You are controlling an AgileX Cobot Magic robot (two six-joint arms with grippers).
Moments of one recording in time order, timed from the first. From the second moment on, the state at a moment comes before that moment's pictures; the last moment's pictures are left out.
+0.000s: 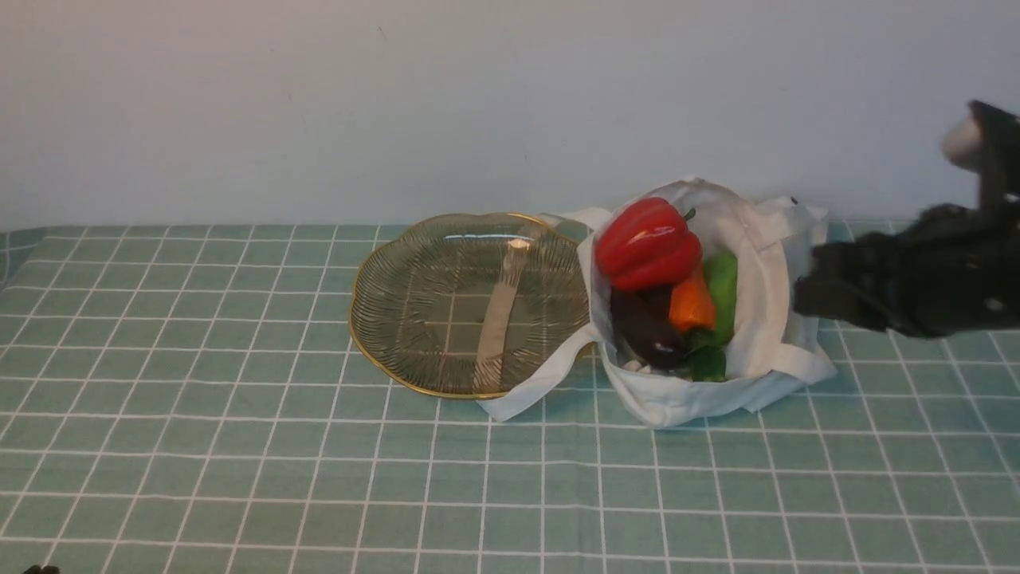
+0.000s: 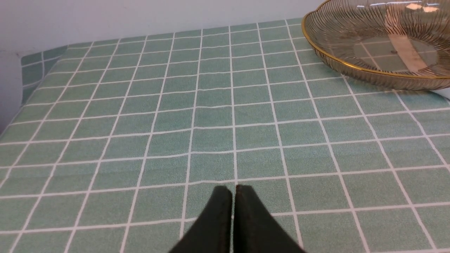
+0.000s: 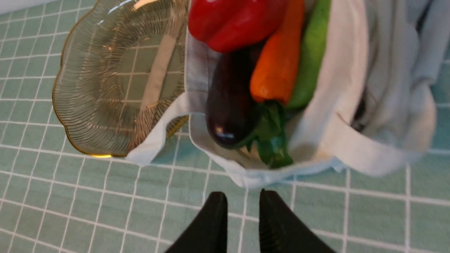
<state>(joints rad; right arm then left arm) 0.20 1.36 -0.98 0.55 0.67 -0.17 -0.05 -0.01 0.03 0.05 0.37 0.00</state>
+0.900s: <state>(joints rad) 0.24 2.04 -1.53 0.52 0.51 -0.07 -0.05 -0.01 0.03 0.05 0.37 0.00</state>
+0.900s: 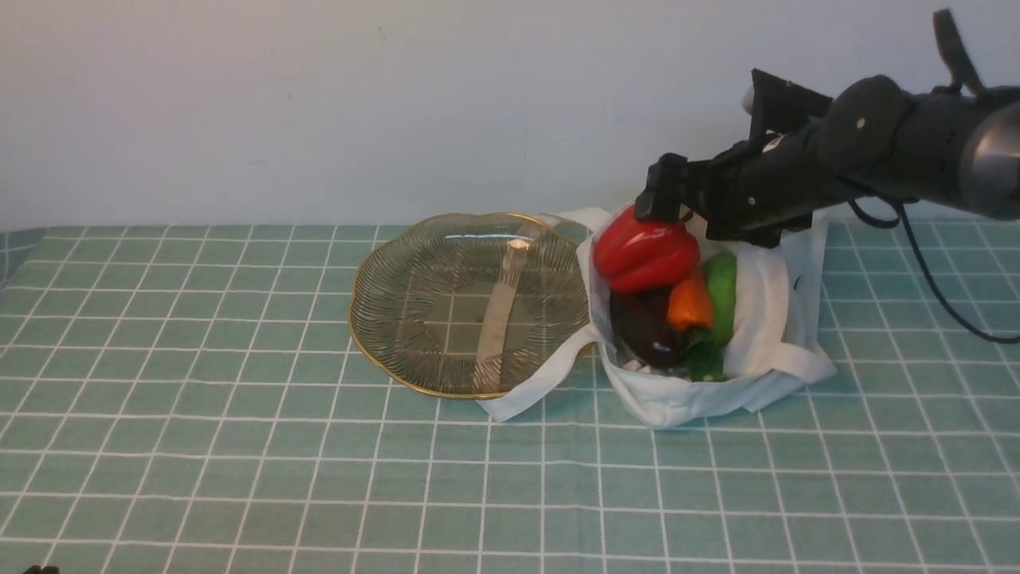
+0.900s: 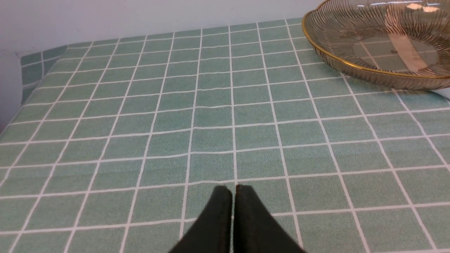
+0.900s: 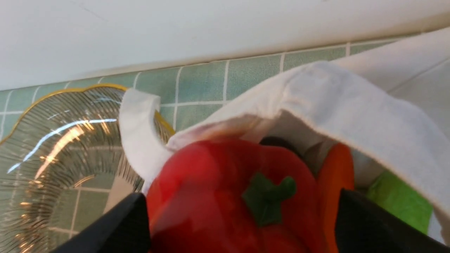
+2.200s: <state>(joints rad) 0.24 2.03 -1.54 0.53 0.57 -0.11 -0.05 -0.01 0.03 0.05 0.37 0.00</state>
